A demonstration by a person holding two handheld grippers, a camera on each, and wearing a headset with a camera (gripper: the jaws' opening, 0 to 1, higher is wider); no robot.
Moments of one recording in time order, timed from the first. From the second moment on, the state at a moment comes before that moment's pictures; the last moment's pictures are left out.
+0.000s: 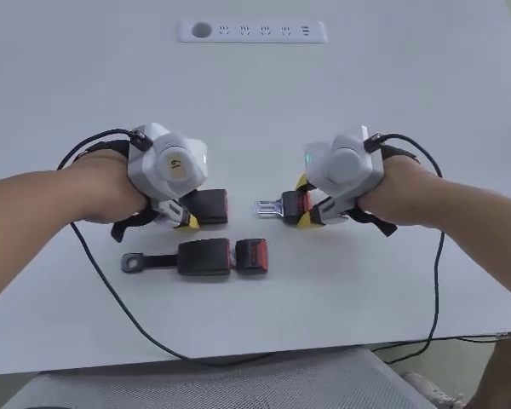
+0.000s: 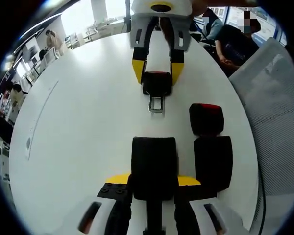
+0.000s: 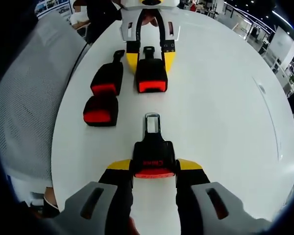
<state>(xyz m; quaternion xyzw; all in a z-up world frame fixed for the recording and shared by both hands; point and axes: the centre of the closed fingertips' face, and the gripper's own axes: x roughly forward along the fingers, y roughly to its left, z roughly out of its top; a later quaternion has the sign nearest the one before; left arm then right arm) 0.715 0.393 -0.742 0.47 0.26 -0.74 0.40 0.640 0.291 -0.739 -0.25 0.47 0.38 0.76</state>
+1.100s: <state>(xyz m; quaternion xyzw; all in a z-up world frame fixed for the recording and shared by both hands) 0.715 0.392 -0.742 0.46 0.26 -0.74 0.40 0.676 0.328 -0.743 -0.26 0.45 0.39 0.76</state>
